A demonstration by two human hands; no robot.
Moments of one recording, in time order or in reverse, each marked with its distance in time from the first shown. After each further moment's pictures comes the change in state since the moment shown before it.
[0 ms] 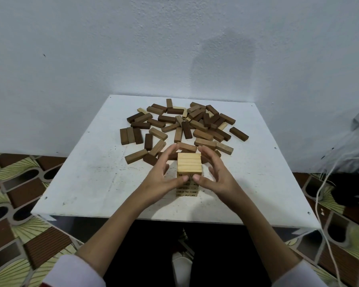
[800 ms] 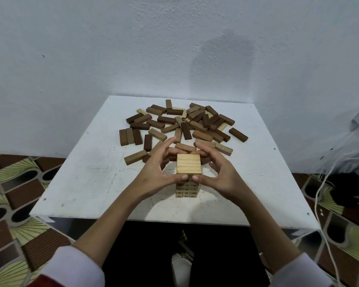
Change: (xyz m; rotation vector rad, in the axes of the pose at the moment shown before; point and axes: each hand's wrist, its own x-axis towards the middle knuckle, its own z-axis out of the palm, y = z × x) left_hand 0.013 0.002 -0.013 0.089 0.032 0.080; right_hand 0.010 -0.003 -0.012 -0.168 0.027 -0.072
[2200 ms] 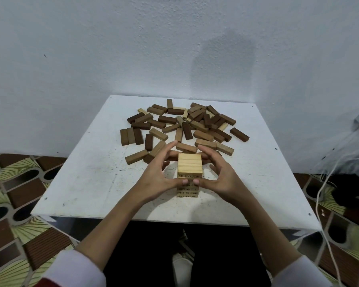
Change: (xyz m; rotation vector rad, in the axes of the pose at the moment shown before) left_hand -0.002 -0.010 0.005 0.016 0.017 -0.011; right_hand -0.001 0.008 0.004 0.024 -0.004 0.040
